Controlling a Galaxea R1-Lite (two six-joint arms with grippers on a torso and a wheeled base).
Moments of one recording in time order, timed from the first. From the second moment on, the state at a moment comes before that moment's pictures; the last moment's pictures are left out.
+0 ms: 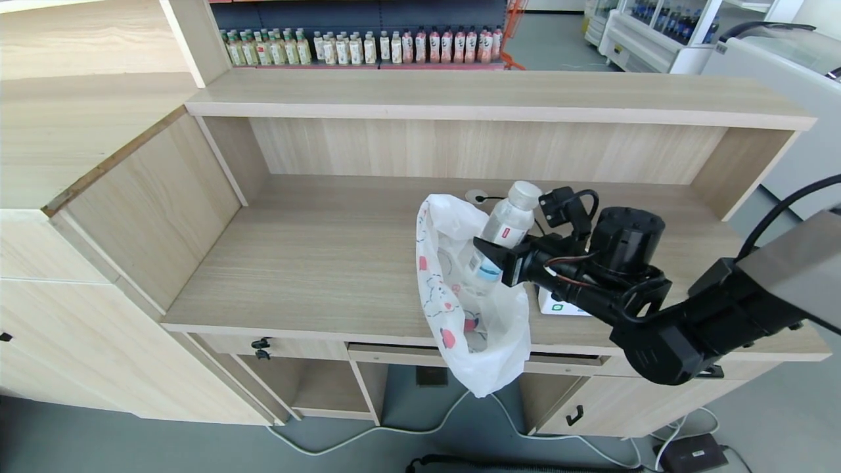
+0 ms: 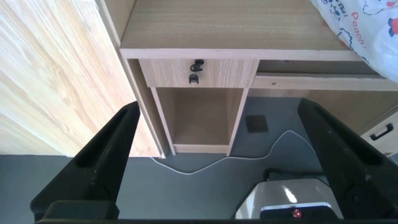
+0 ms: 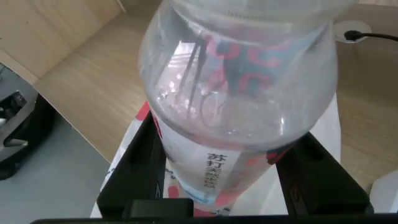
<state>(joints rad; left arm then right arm) -0.01 0.00 0.00 0.04 -0.04 0.03 0.45 2.07 -0.92 -1.20 0.22 0.05</state>
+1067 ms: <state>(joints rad) -0.01 0.00 0.00 0.04 -0.04 0.03 0.46 2.30 -0.97 -1.32 0.30 -0.12</state>
